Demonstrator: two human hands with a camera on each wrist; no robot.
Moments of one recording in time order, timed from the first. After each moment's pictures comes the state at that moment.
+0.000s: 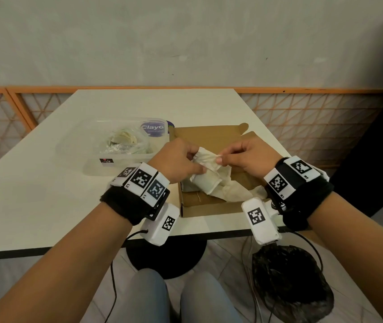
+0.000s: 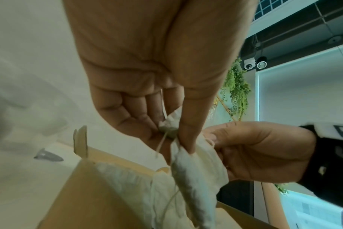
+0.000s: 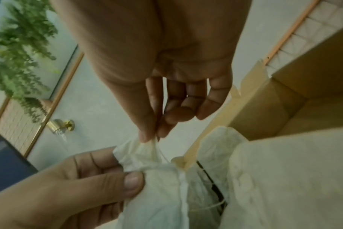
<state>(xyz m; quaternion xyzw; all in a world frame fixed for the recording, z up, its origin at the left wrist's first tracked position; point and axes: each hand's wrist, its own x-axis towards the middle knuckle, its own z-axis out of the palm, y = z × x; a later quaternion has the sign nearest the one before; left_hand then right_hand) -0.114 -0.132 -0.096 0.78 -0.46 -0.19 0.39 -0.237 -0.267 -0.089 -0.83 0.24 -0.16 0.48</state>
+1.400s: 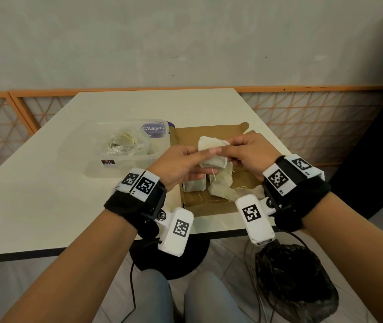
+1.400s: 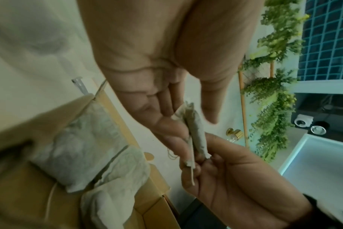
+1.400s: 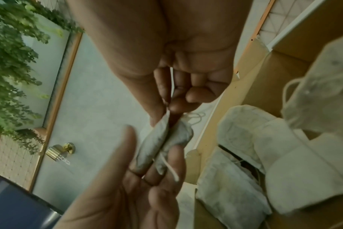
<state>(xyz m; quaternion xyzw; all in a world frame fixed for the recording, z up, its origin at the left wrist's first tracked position) -0.125 -0.132 -0.101 0.62 -0.31 -0.41 0.59 -0.225 -0.269 -0.094 -0.76 0.24 -0.20 0.58</state>
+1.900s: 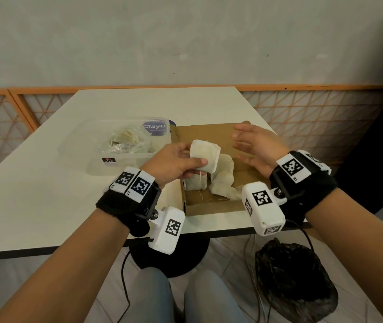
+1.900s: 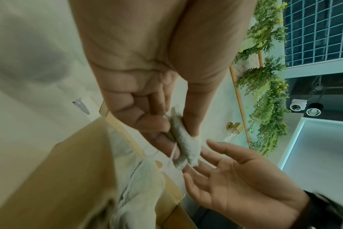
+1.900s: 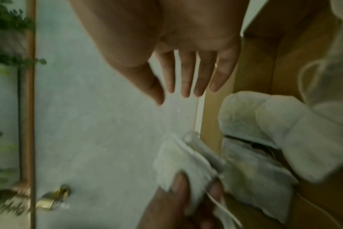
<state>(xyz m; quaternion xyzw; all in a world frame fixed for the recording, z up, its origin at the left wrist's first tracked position) -0.106 -0.126 -0.112 0.66 -0.33 -0.36 0.57 -0.229 -0.280 -0.089 -0.63 0.30 -0.22 0.68</state>
